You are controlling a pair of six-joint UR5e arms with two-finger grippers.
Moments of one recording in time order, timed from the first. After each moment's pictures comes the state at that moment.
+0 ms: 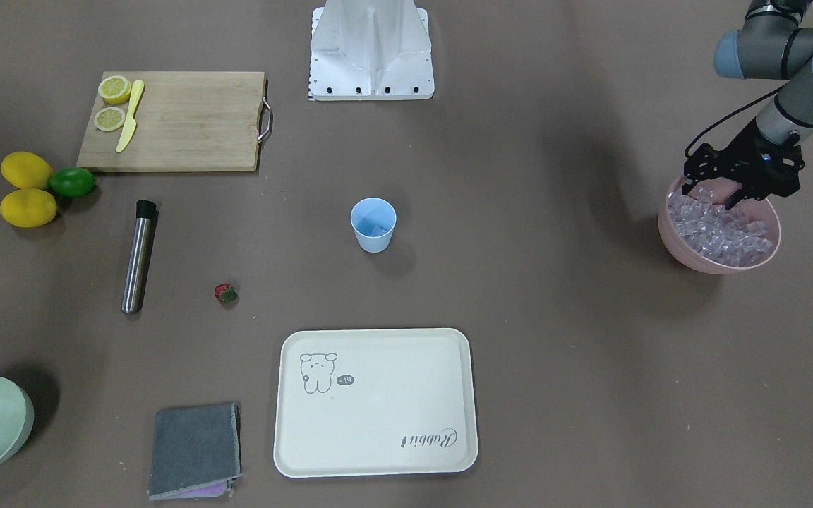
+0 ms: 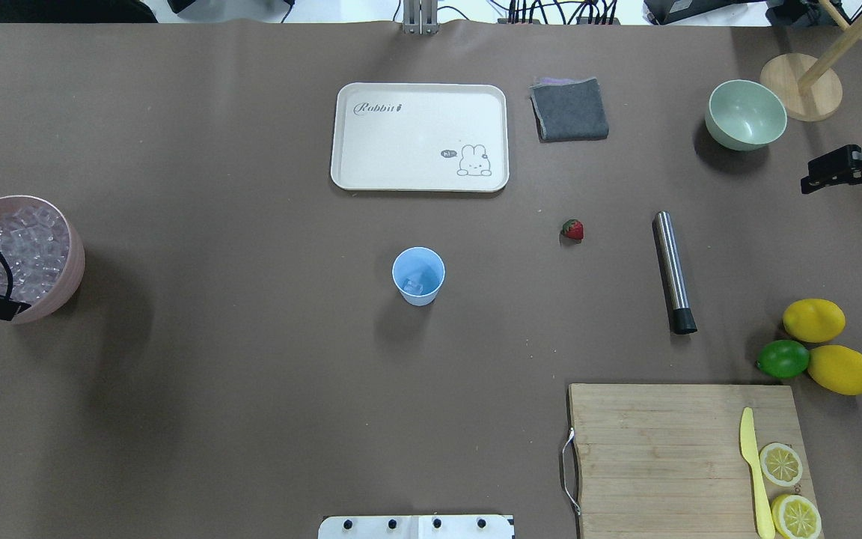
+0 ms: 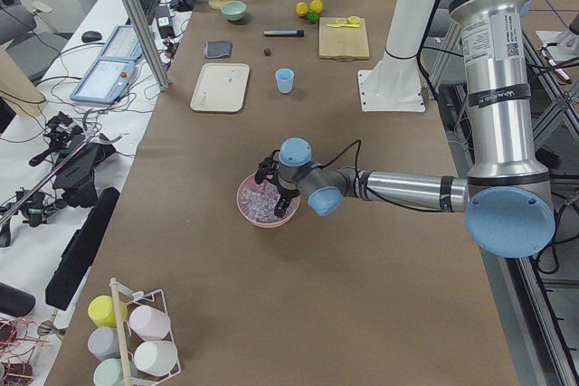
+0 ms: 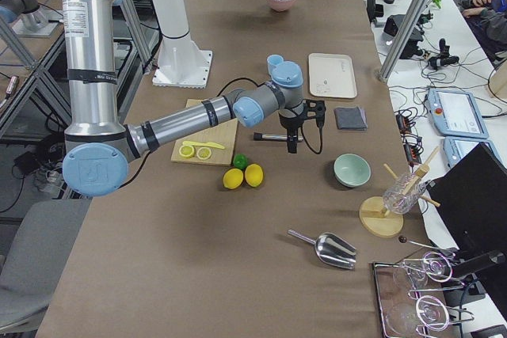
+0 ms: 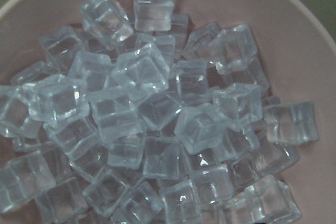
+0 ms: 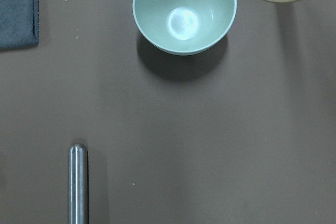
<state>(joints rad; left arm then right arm) -0.95 -1.39 -1.71 -2.32 -2.16 -0.50 1.17 -1.56 1.91 -1.34 2.19 0.74</state>
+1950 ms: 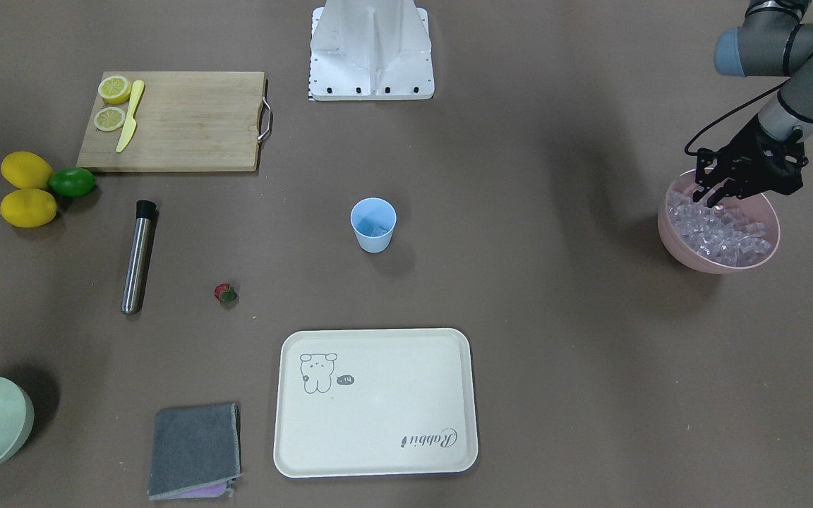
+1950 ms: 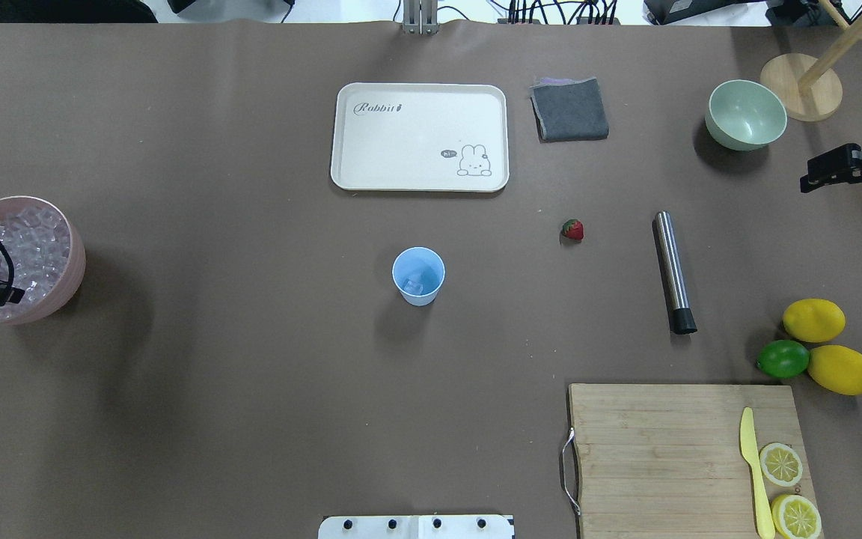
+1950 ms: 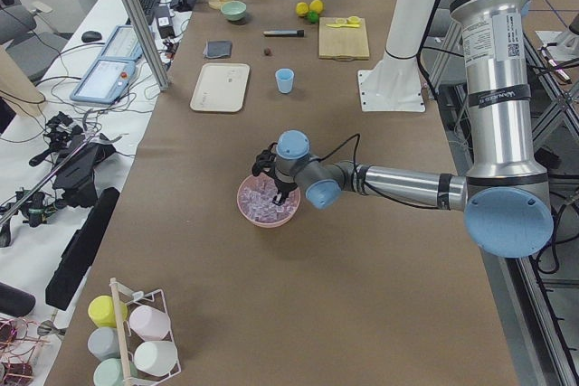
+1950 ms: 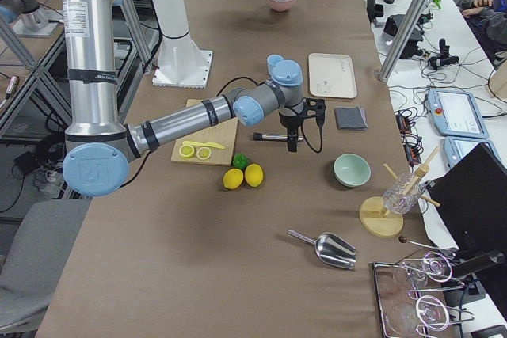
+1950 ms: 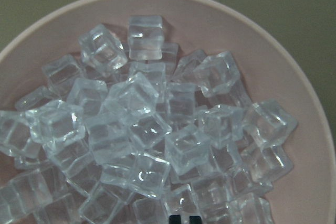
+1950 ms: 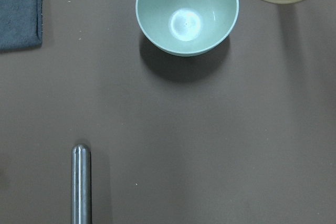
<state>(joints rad) -0.97 -1.40 -1.76 -2.28 -2.17 -0.47 1.17 -1.56 1.91 -1.34 2.19 0.74</state>
